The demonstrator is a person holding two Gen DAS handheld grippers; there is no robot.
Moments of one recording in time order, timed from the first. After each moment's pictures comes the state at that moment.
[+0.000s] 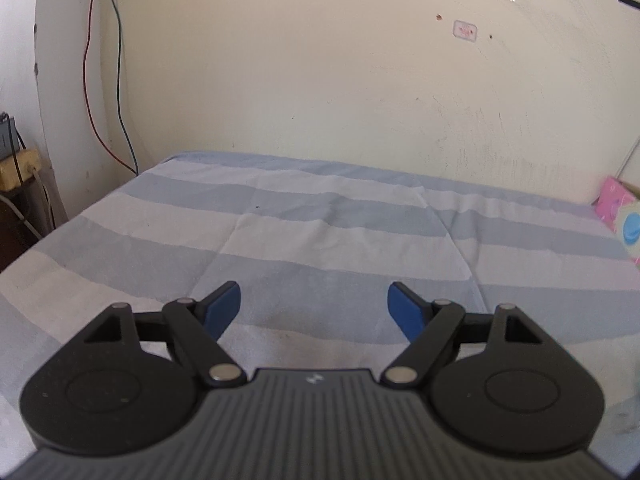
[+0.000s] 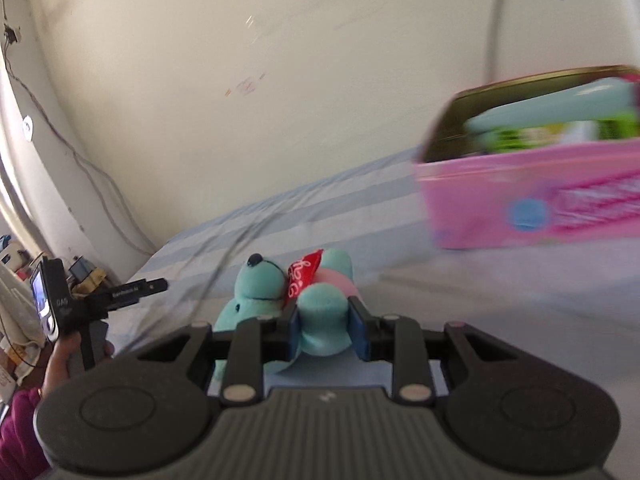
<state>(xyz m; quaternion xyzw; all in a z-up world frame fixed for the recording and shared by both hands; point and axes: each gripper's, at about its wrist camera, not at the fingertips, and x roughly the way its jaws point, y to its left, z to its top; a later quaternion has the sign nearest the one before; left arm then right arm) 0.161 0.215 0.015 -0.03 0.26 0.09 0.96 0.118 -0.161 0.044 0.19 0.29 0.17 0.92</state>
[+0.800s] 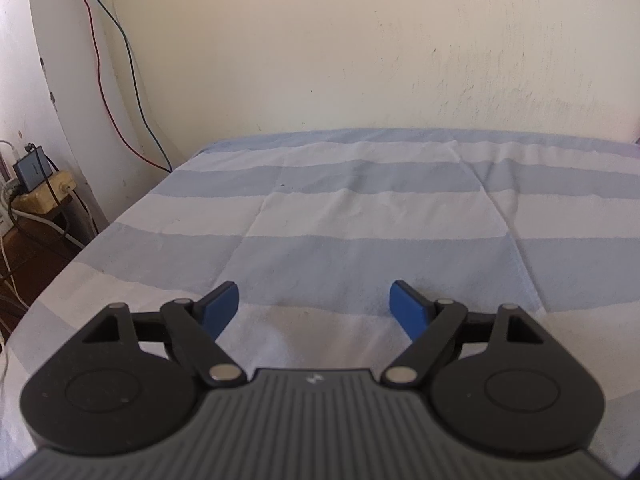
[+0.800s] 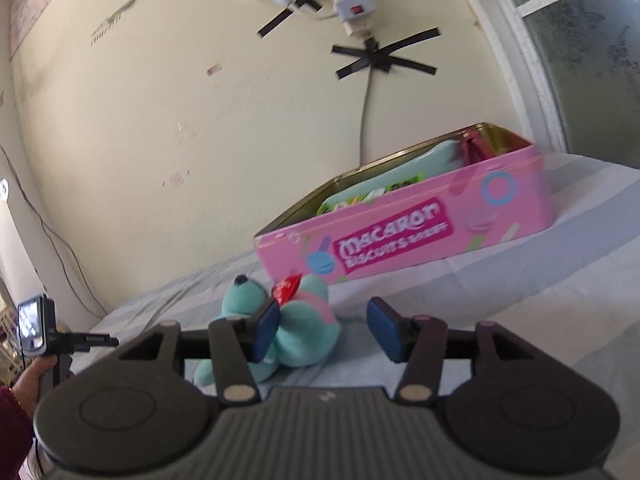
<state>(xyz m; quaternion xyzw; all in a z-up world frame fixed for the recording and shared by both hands) 0.167 0.192 0.008 0.05 0.31 0.16 0.94 0.036 -0.276 0.031 0.21 0.18 0.07 0.96</state>
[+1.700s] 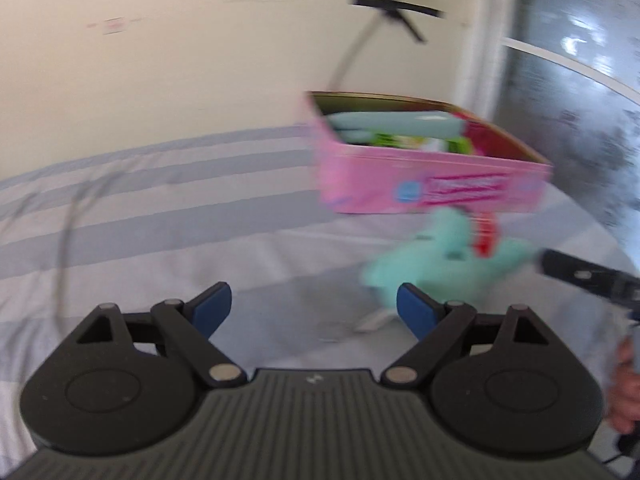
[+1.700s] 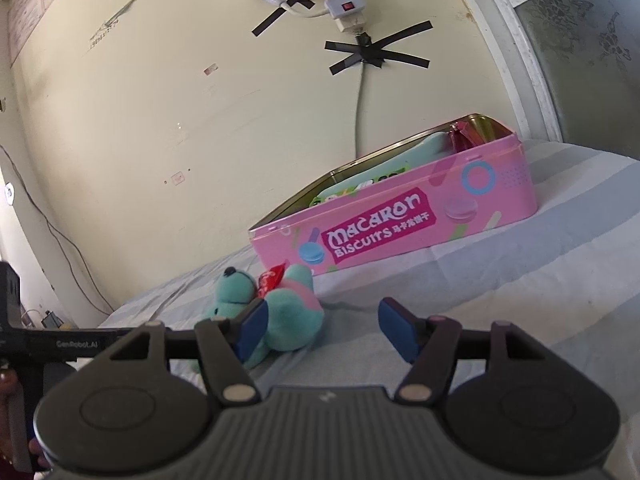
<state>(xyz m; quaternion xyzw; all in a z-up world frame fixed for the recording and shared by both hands) 0.057 -0.050 0.045 0.03 0.30 -0.19 0.93 0.026 -0.288 0.026 0.22 0.20 0.09 0.95</state>
